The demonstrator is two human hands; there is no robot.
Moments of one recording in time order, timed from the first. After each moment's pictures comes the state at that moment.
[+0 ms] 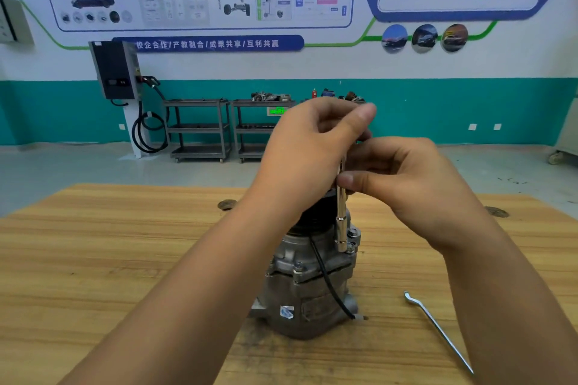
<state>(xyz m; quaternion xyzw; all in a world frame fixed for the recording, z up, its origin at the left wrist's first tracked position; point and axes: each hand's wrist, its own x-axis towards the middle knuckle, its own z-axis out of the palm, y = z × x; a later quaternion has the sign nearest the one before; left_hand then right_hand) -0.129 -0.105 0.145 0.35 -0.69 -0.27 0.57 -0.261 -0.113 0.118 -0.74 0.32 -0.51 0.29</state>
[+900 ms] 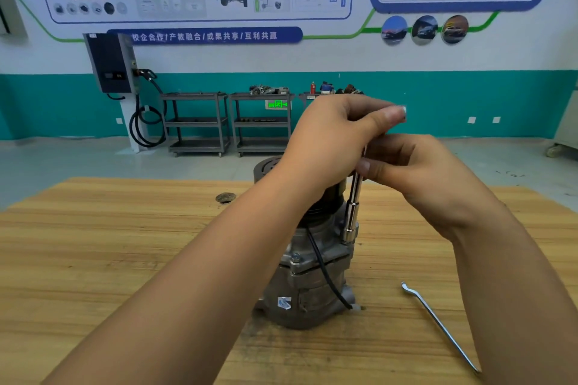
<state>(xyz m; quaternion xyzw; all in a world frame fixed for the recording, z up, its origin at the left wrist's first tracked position) -0.148 -0.122 0.147 0.36 -0.72 -0.27 0.52 -0.277 -0.125 0.111 -0.75 0.34 -0.49 0.29</state>
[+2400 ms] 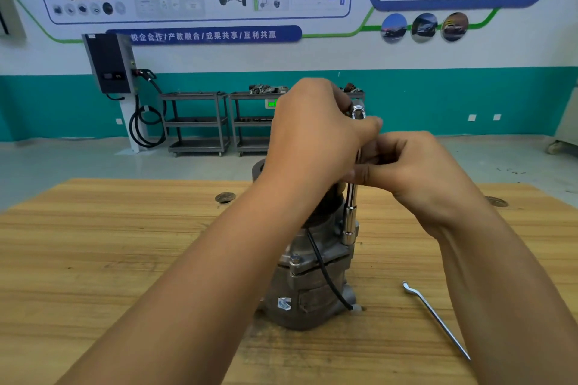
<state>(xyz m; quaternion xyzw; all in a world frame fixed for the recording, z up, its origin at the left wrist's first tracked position) -0.146 -0.119 0.152 0.51 -0.68 -0.07 0.52 -0.267 -0.125 0.111 -0.72 0.38 -0.51 0.27</state>
